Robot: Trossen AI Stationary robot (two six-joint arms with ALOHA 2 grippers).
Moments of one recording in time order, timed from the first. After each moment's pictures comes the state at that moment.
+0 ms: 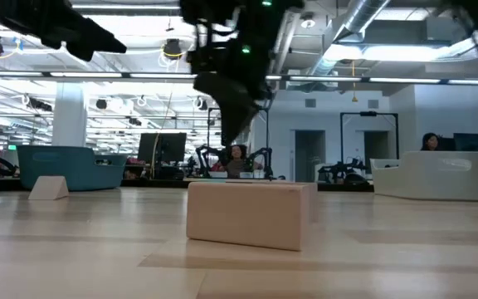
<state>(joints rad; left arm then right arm) -0.22 0.45 0.39 -0.20 -0.38 0.08 0.07 2.16 1.82 -0.88 0.41 0.31</state>
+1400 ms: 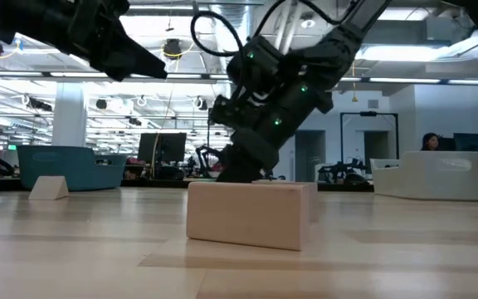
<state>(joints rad) -0.13 0.89 0.39 0.21 -0.37 0.01 -0.04 2.08 1.18 0.10 -0.05 -0.11</state>
